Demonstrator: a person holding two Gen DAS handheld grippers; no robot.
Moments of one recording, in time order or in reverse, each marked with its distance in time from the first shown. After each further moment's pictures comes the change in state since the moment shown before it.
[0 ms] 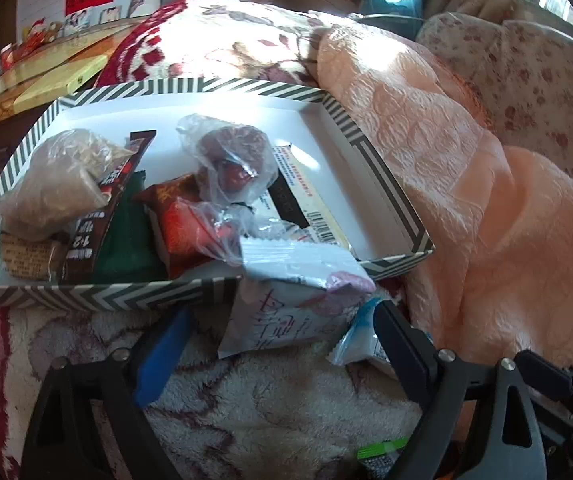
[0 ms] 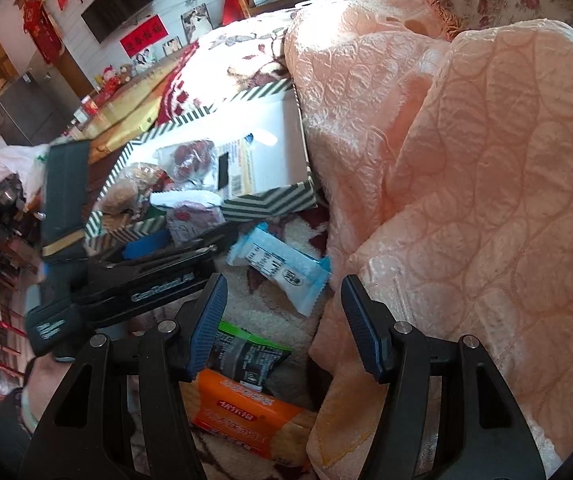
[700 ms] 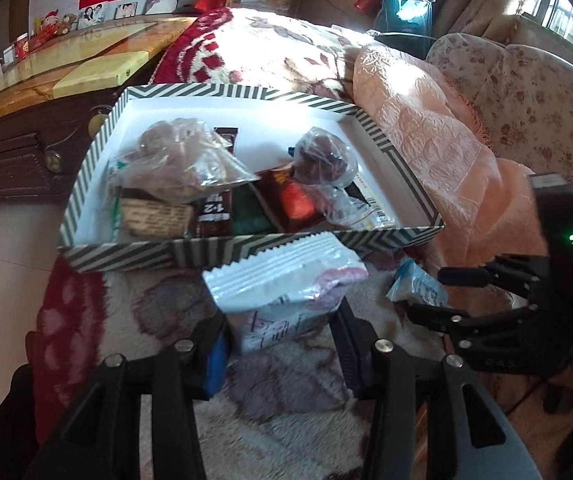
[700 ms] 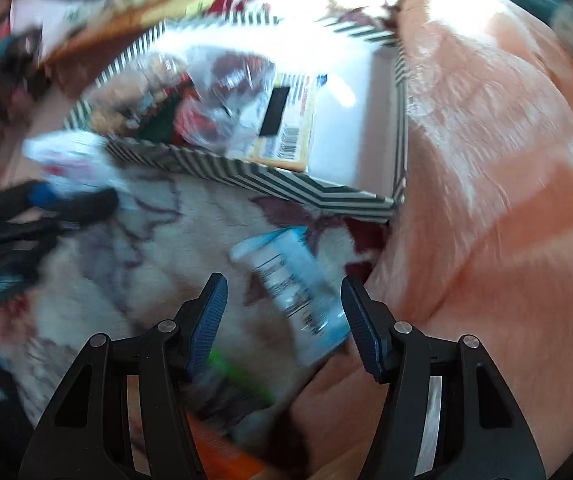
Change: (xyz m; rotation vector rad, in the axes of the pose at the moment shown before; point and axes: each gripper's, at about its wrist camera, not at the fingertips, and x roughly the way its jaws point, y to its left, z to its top) left arm -0.061 0.064 -0.021 -0.019 -0.007 -0.021; right arm 0.088 0.045 0.034 -0.464 0.324 -0.063
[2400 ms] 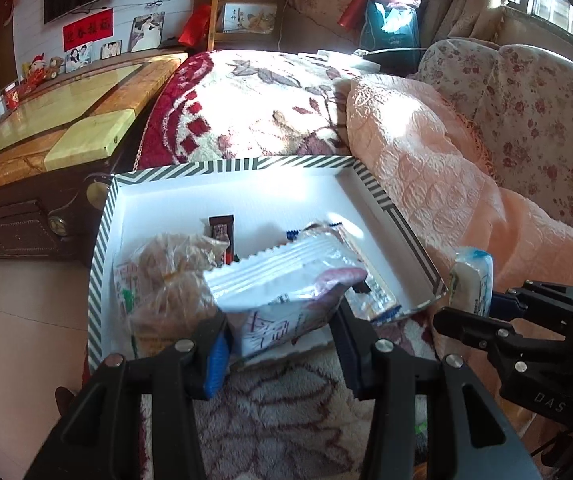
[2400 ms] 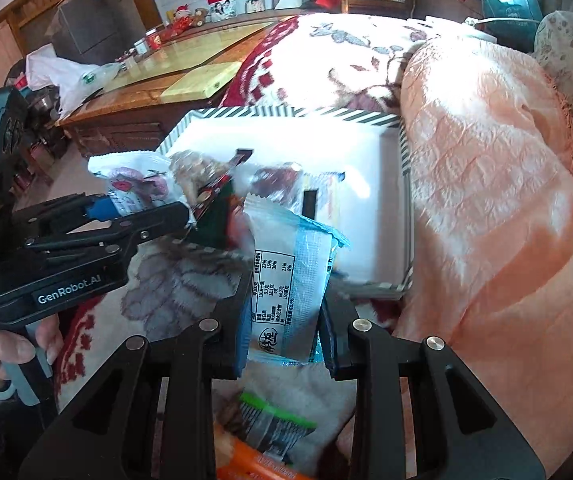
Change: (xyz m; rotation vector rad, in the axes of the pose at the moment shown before) left arm -0.003 -0.014 0.073 0.105 -0.064 0.051; right arm -0.061 0.010 0.026 0.112 -0.251 0.082
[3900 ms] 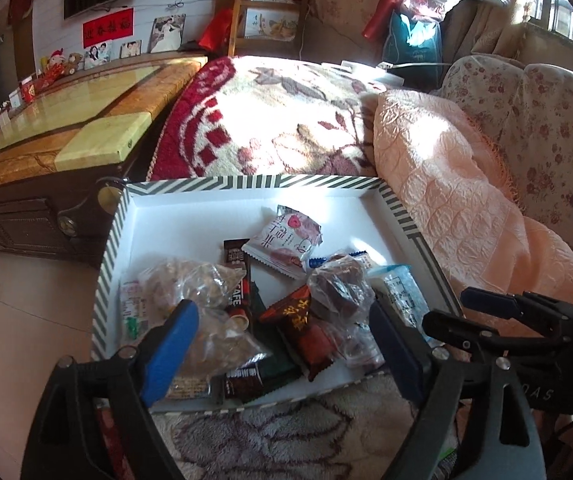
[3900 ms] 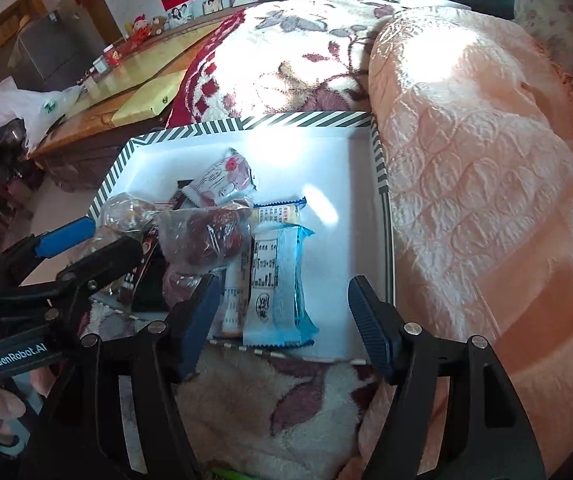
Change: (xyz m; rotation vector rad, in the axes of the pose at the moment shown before) left arm 0.007 0.009 0.012 -0.042 -0.044 0.047; right arm 0.046 -0.034 0.035 0.133 0.023 -0.036
